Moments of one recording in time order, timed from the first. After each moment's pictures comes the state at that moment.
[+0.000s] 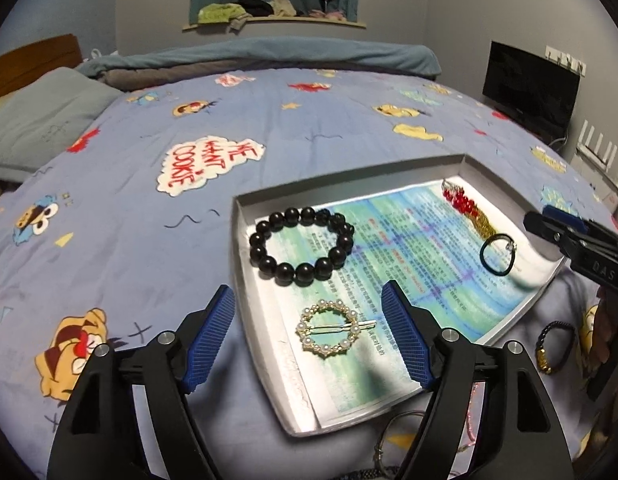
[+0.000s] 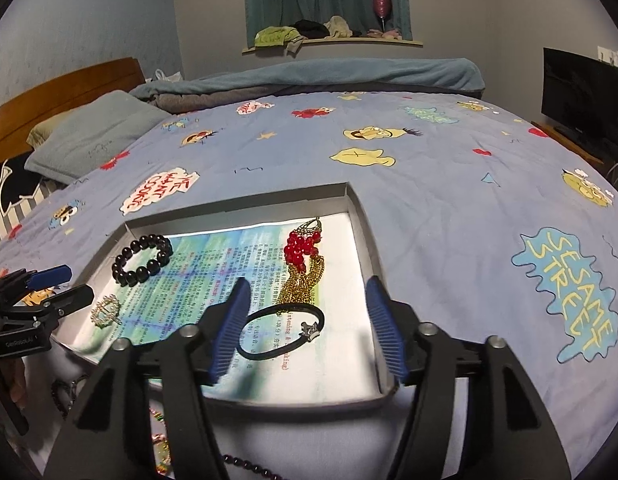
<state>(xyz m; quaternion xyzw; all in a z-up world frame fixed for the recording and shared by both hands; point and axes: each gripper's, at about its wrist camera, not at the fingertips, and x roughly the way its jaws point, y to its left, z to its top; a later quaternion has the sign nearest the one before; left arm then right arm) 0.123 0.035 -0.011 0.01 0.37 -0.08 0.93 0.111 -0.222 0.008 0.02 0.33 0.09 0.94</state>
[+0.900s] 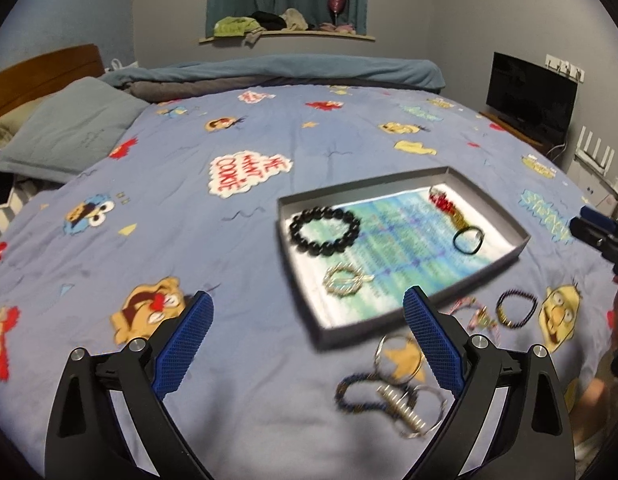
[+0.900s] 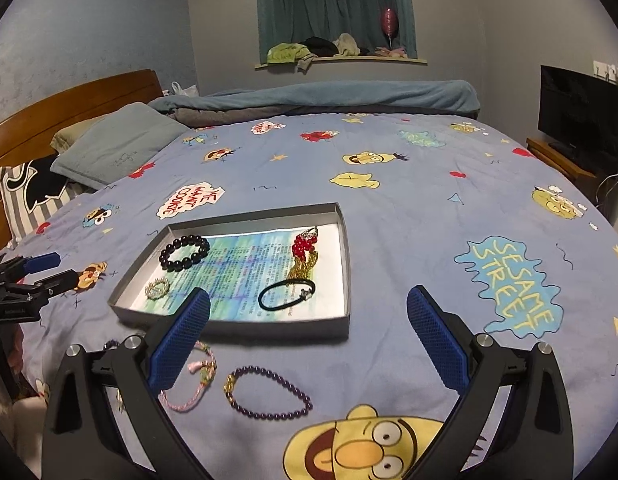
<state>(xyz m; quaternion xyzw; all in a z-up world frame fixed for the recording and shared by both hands) 0.039 0.064 0.035 0.02 0.35 -0.06 0.93 0.024 -0.250 0.065 0.01 0.31 0.11 0.95</state>
